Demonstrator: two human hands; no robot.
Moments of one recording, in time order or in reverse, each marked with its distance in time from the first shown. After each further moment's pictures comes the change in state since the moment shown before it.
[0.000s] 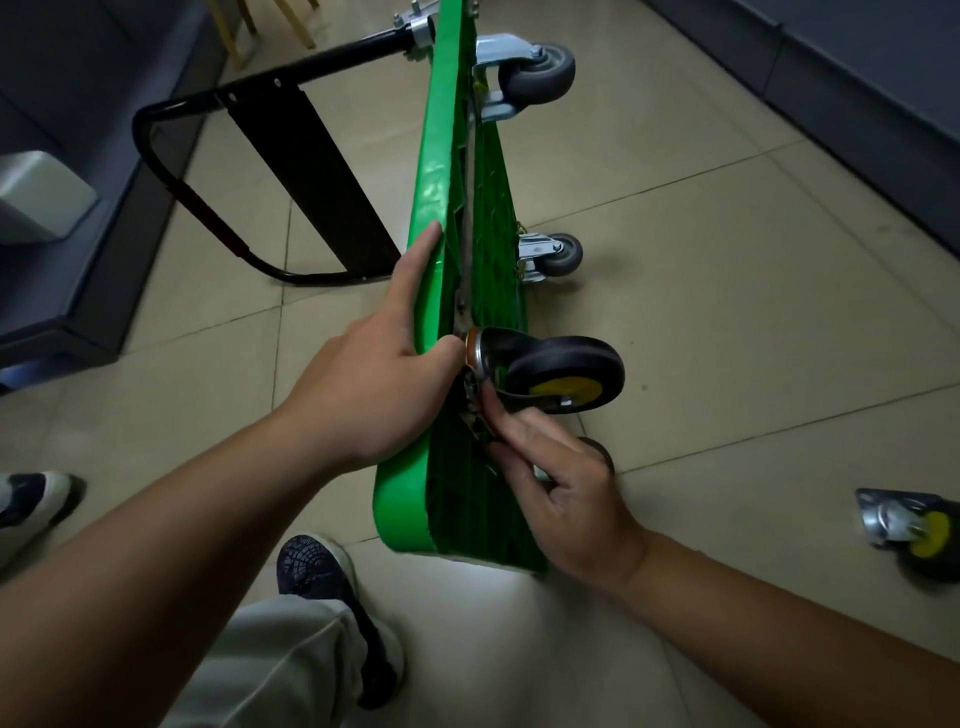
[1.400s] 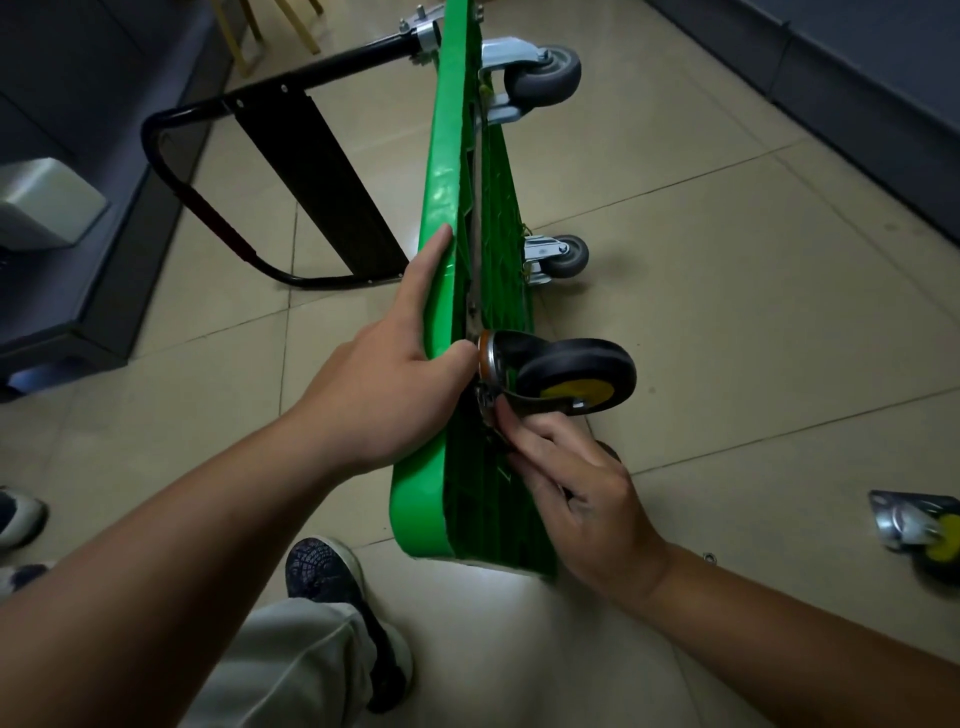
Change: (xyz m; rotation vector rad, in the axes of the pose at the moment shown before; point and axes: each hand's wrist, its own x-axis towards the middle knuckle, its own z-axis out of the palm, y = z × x) left_hand -0.005 0.007 -0.003 -0.088 -0.049 -0.026; right_hand -0.006 -0.001 -0.003 -0.088 0.002 -0.049
